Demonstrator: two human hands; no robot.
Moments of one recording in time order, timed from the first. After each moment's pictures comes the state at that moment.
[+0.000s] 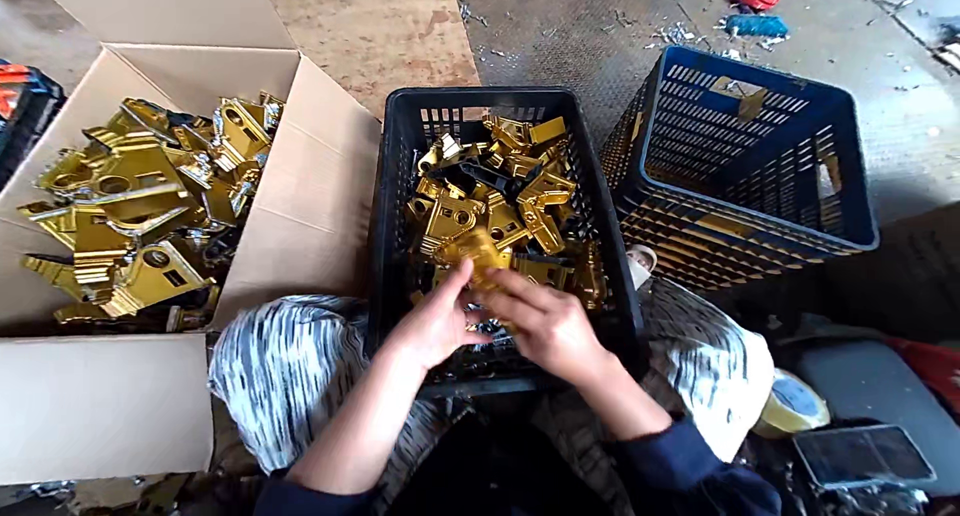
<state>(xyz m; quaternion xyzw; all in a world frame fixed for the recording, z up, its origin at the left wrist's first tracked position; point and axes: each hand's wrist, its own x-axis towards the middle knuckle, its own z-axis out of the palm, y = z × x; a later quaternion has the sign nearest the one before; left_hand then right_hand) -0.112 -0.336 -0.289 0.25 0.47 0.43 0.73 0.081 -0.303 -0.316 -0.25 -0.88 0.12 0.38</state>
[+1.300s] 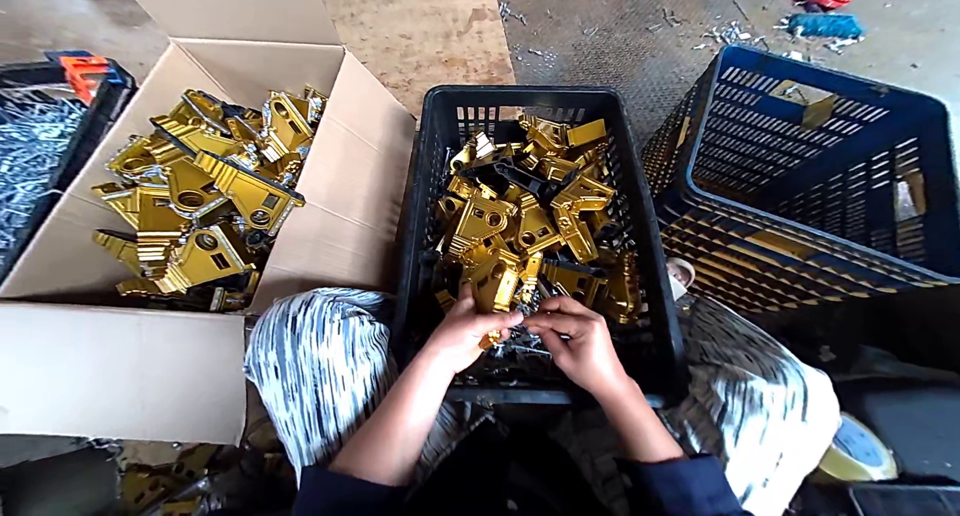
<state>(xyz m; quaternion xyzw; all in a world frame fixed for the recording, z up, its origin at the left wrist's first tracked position) -0.112 -0.338 -0.340 0.20 0.46 0.48 0.71 0.091 -0.307 -0.368 -0.33 -0.80 0.33 0.38</state>
